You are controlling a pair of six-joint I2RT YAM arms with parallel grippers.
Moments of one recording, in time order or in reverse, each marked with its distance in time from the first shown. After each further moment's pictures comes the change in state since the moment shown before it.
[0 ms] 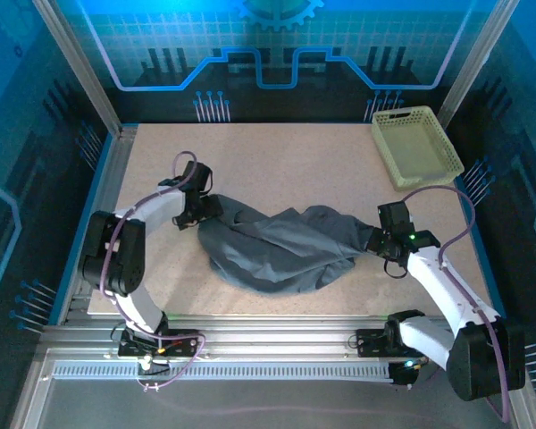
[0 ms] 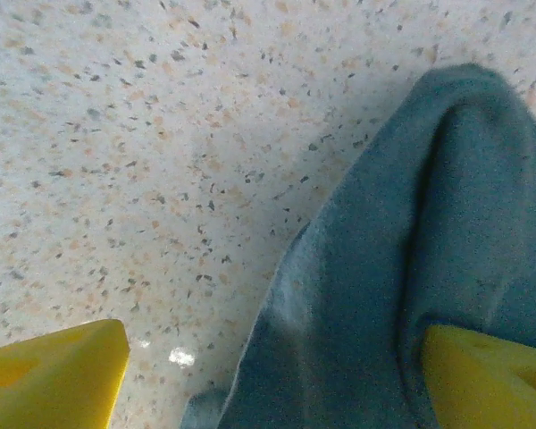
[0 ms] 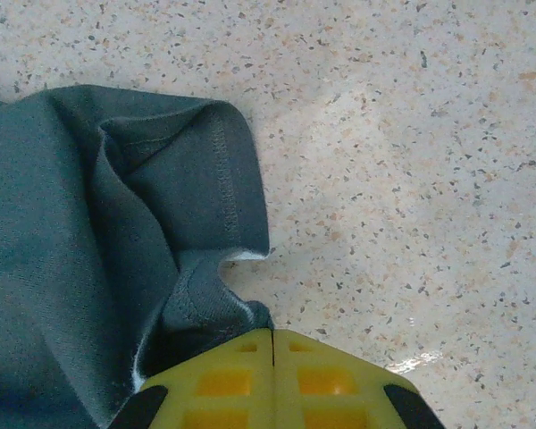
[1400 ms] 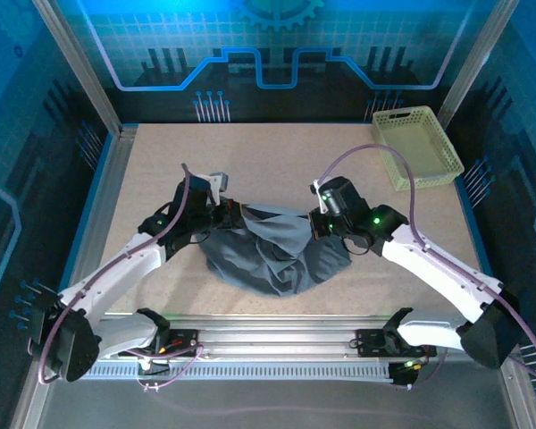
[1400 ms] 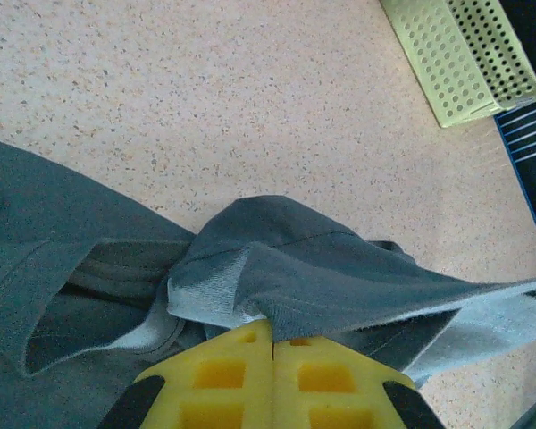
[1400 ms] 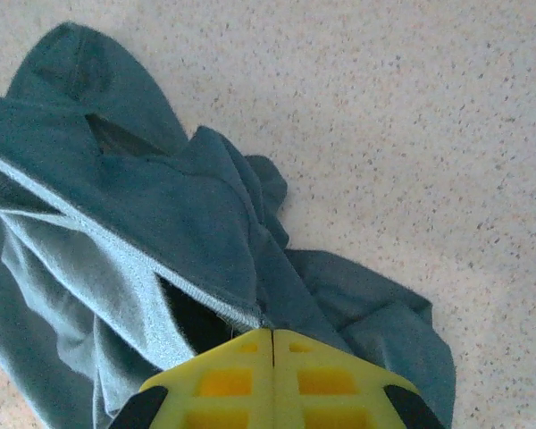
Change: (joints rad) left arm -0.251 -0.550 -0.232 0.281 0.275 0.101; right arm 0.526 0.168 0.402 0.023 -0.045 -0.246
